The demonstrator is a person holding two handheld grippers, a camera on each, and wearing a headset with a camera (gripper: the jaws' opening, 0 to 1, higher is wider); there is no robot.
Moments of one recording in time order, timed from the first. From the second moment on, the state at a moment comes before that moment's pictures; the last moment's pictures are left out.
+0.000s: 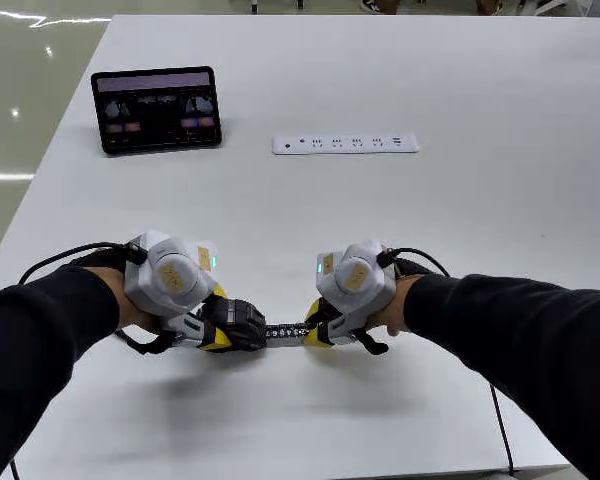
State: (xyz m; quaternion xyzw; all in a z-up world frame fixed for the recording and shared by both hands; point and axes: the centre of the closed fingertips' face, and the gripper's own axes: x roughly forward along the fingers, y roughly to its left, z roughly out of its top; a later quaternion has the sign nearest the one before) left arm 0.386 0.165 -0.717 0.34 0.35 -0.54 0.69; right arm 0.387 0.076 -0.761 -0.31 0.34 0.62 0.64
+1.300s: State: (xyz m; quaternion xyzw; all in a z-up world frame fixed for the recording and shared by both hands) left arm 0.383 0.164 -0.716 0.33 0.35 -0.53 0.70; right arm 0.387 0.032 -0.759 -0.31 0.35 0.61 0.64
